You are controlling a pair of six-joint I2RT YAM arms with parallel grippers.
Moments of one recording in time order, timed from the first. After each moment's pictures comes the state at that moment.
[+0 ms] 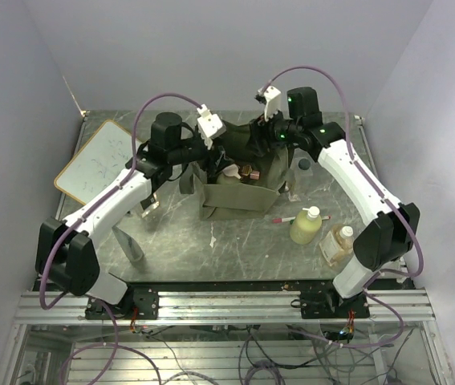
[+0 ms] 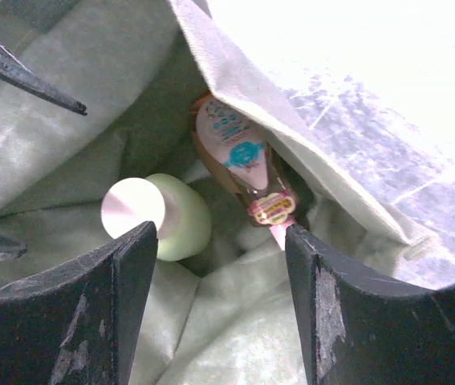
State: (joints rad) left arm -0.50 1.45 1.19 -0.01 0.61 0.27; right arm 0.43 1.67 1.65 -0.57 -0.41 -0.16
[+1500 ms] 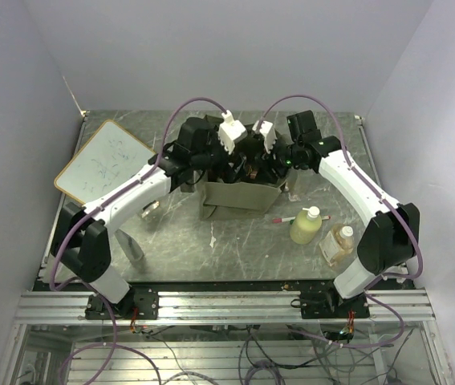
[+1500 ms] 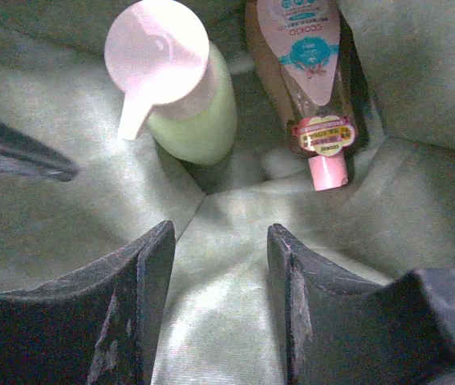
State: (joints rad) left arm -0.64 1.59 1.30 -0.16 0.37 0.18; right arm 0.38 1.62 1.43 -0.69 -0.57 -0.53
